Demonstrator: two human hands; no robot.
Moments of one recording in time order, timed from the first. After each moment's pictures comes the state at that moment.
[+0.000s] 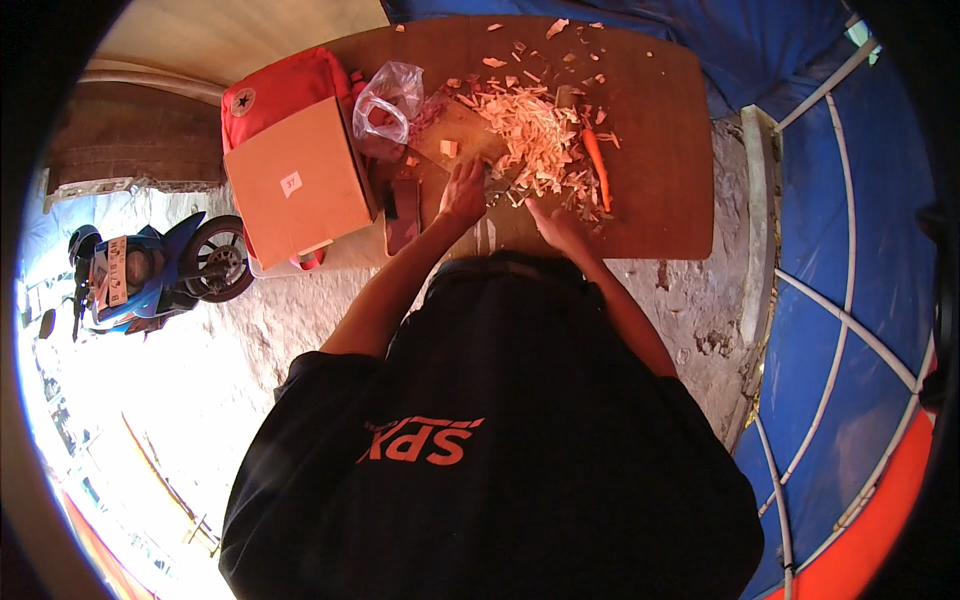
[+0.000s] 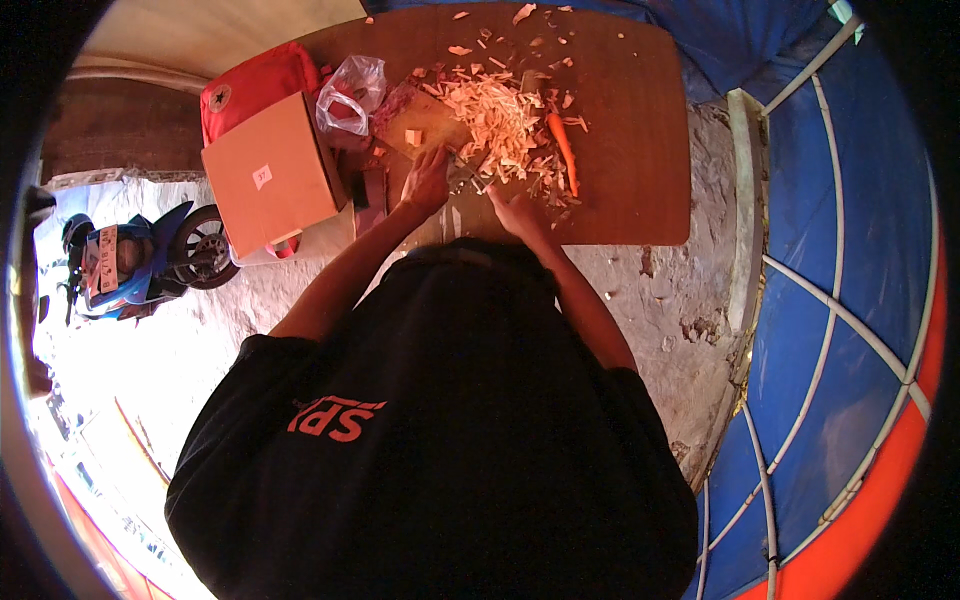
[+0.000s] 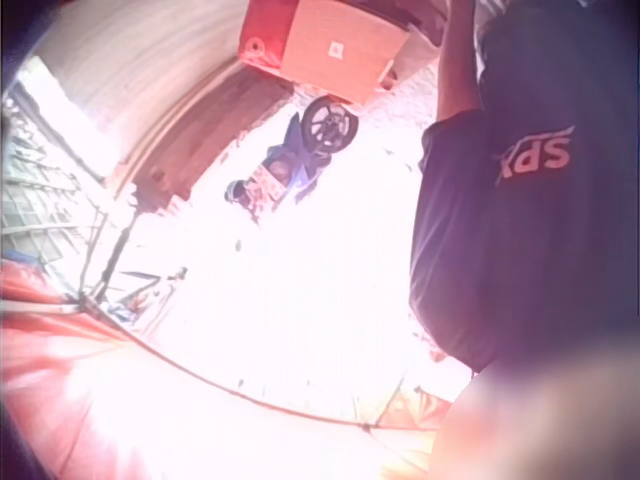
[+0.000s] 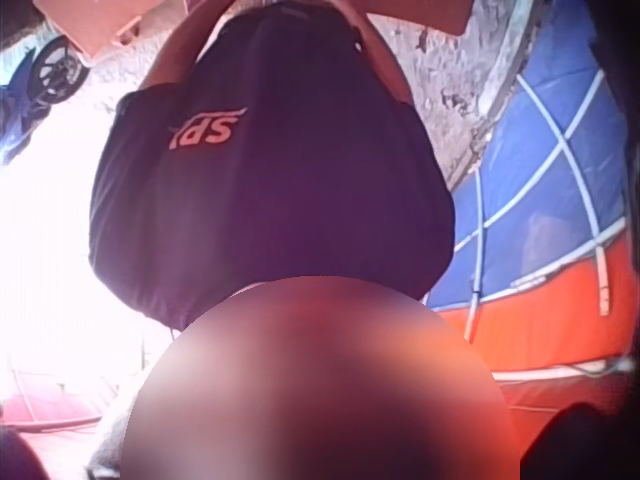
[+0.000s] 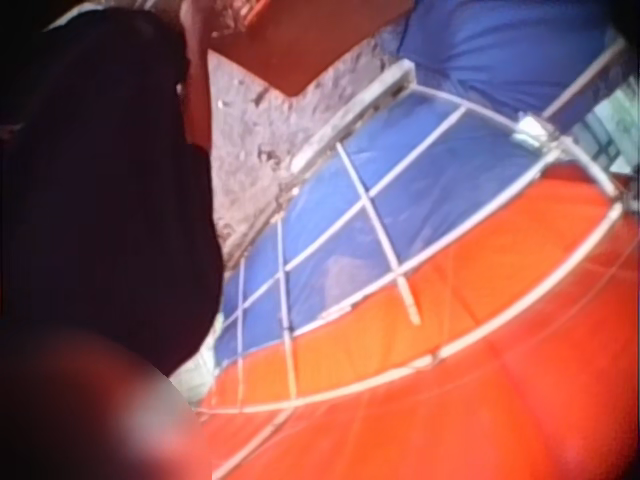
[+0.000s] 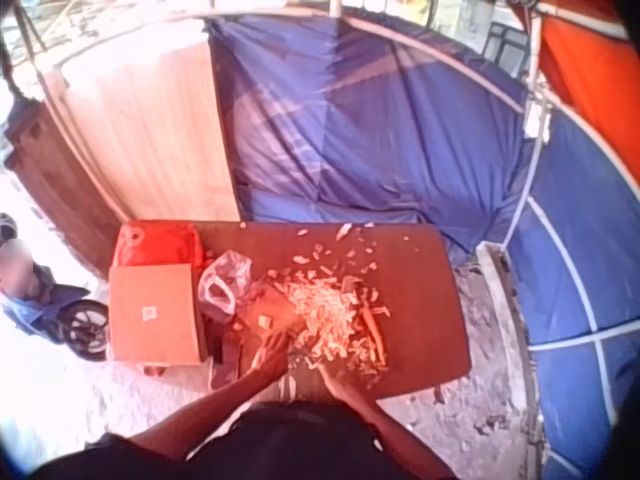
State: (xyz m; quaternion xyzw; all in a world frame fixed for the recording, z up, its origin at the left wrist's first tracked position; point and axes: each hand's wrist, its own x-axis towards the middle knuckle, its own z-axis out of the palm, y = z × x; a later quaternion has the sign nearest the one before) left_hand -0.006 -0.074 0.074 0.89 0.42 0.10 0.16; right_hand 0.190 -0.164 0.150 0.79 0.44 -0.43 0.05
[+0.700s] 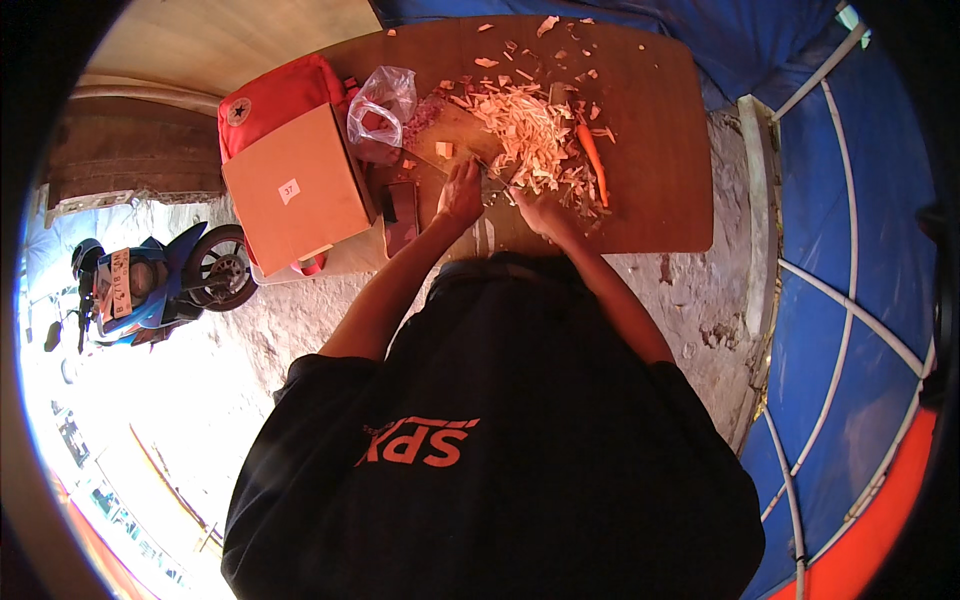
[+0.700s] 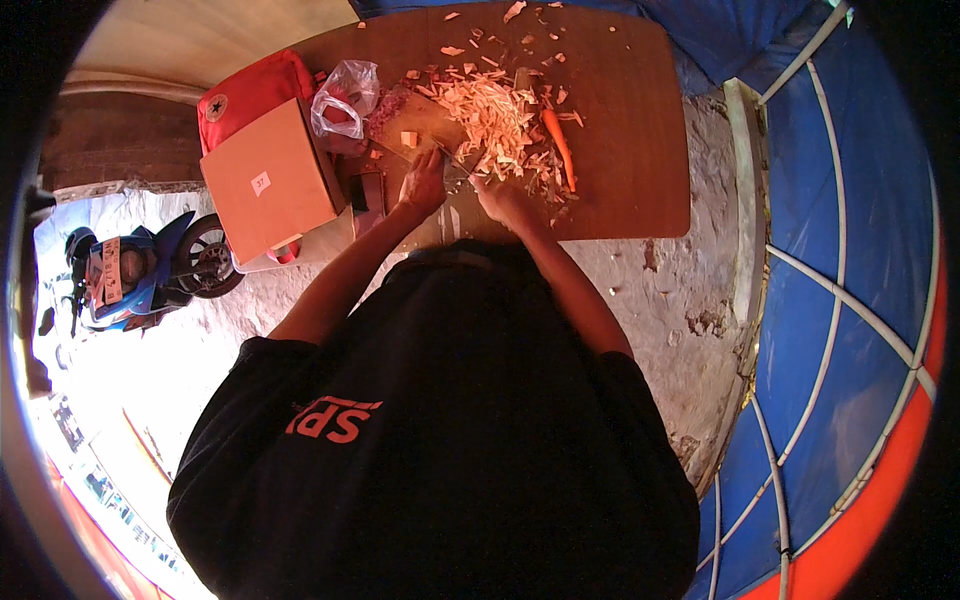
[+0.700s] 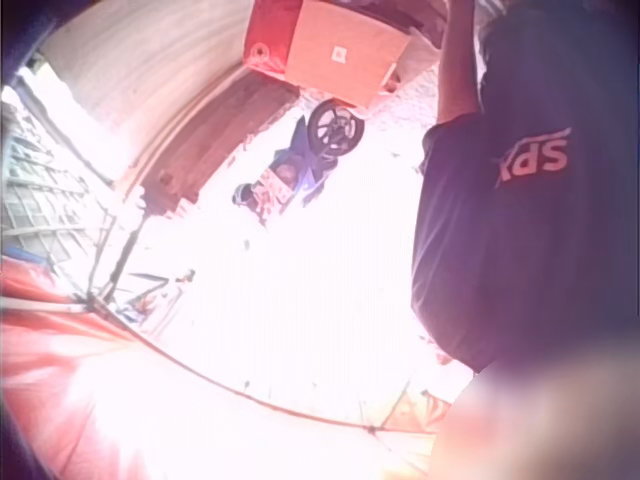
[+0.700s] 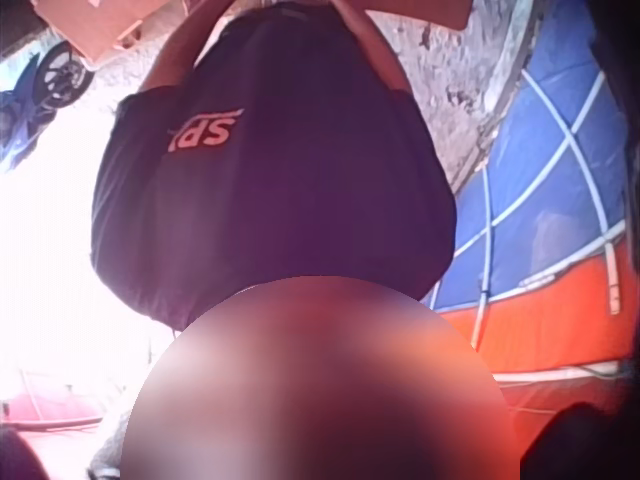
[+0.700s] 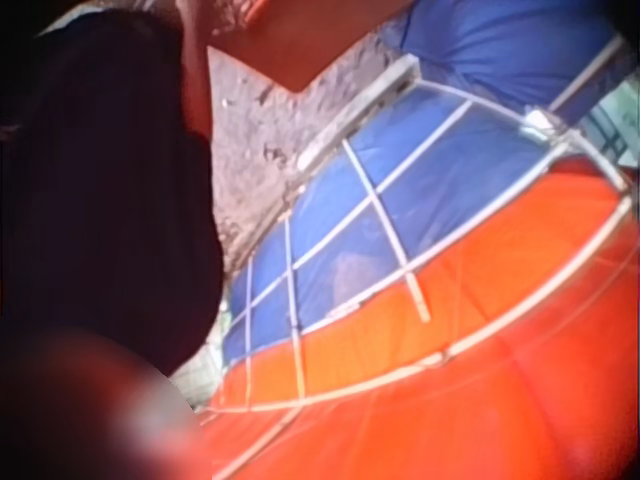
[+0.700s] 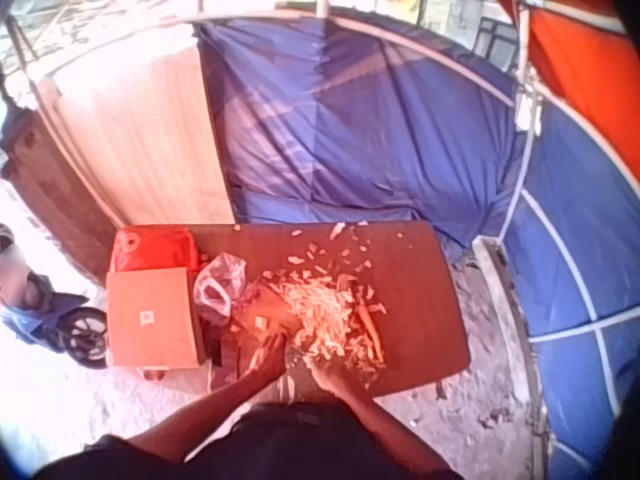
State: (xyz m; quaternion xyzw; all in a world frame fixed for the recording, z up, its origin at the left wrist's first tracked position) left_hand -0.005 -0.075 0.080 0.90 0.42 0.08 0.13; right_hand 0.176 -0.143 0.155 0.78 0.44 -0.45 0.03
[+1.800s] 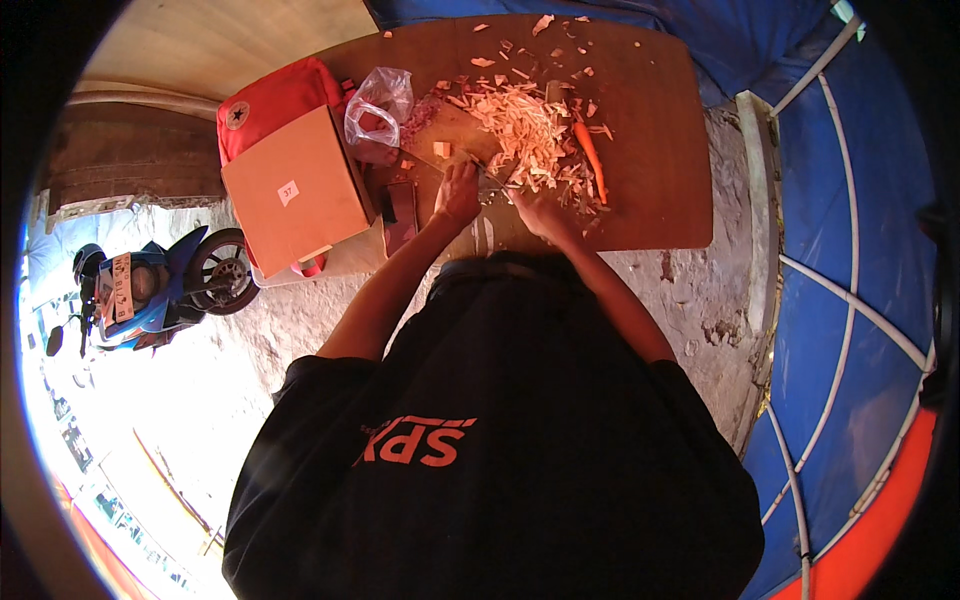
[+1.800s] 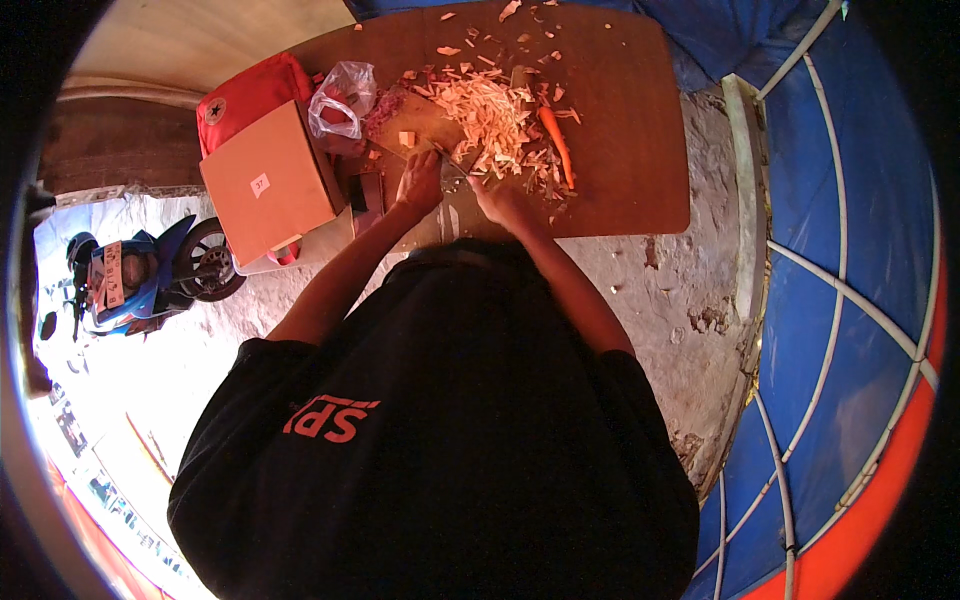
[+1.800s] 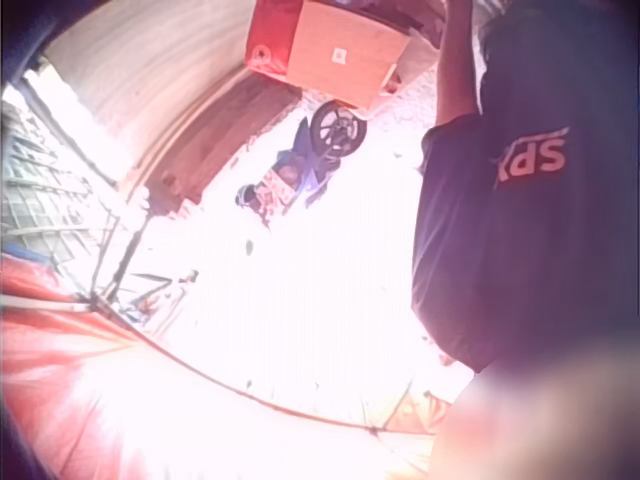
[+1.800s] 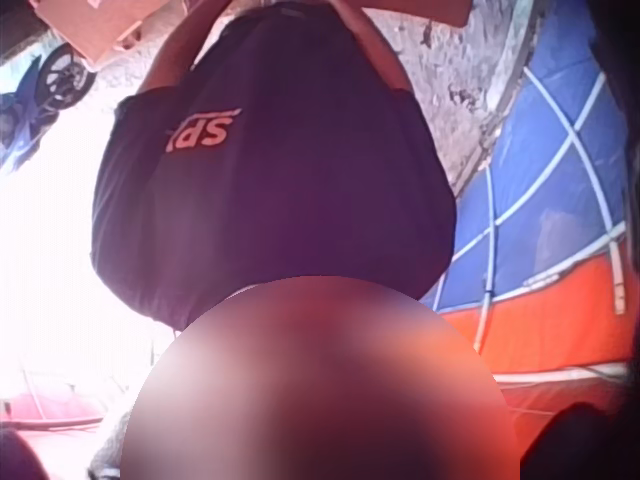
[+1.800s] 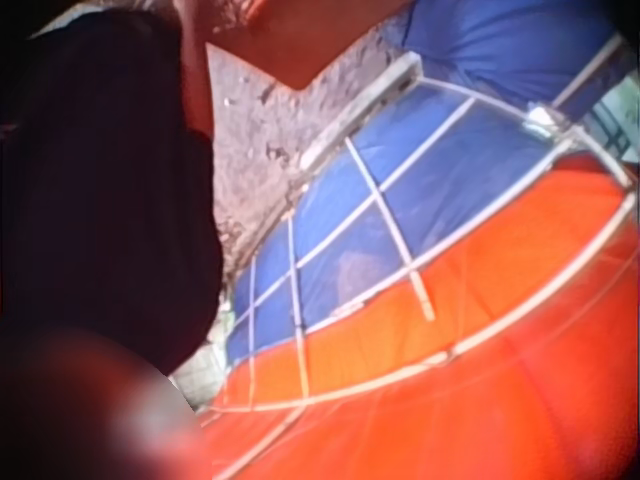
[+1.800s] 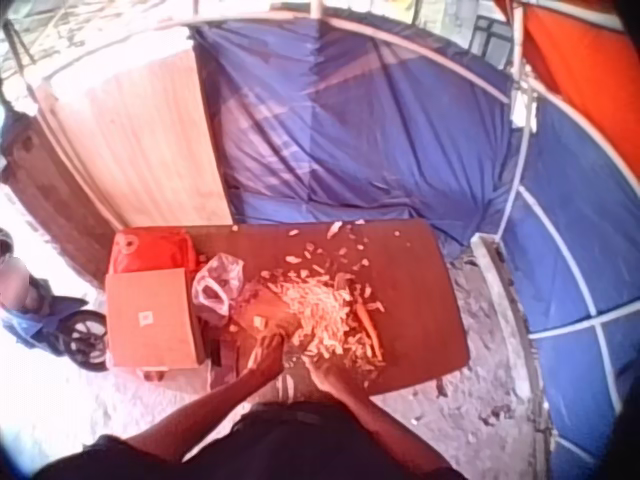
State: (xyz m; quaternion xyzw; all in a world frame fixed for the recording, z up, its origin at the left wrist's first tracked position) left_hand -0.006 -0.075 0.087 0.91 0.40 0.08 0.10; right_hand 0.174 -0.152 0.147 0.78 0.46 -0.42 0.04
